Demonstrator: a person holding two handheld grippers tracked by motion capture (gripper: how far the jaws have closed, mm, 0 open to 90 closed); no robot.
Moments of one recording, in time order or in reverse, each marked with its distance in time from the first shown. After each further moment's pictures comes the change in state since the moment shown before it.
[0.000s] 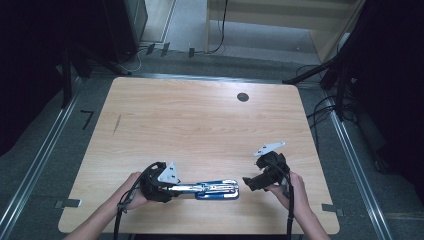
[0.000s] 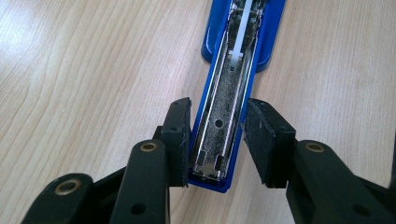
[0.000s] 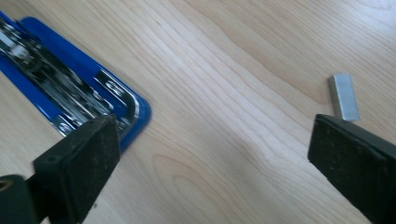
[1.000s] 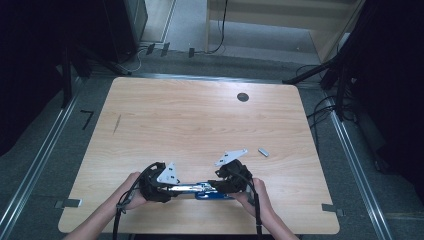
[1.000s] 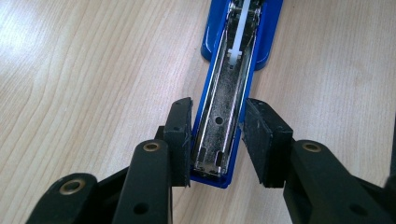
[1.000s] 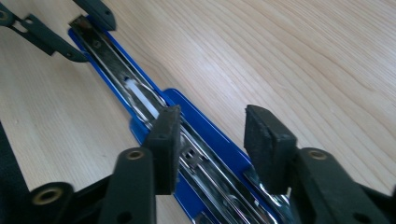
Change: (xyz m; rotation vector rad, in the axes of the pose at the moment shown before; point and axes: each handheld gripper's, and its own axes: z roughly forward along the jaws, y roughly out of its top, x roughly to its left) left arm -0.001 -0.001 -0.002 -0.004 0.010 0.012; right arm 0.082 0.038 0.032 -0.099 0.184 -0.105
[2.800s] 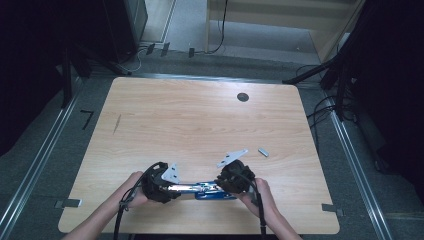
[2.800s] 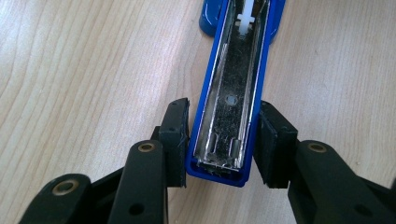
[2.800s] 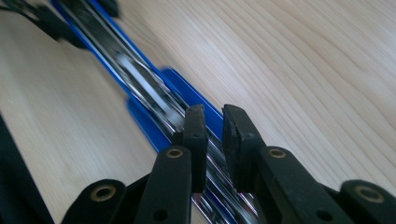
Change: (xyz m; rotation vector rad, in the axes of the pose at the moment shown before) left arm 0.007 -0.002 0.013 0.081 -0.051 -0.021; right arm 0.005 0.001 -0.004 0.059 -0.012 -0.019
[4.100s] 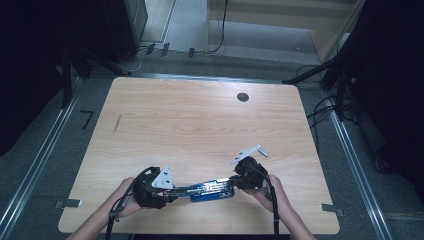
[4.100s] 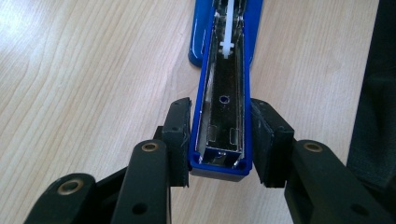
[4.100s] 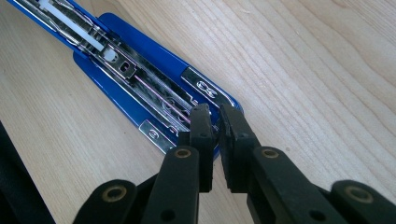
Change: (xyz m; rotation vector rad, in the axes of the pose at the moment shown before) left arm -0.020 -0.007 -0.029 -0.067 0.040 -0.029; right arm -0.040 -0.022 -0.007 0.095 0.043 0.075
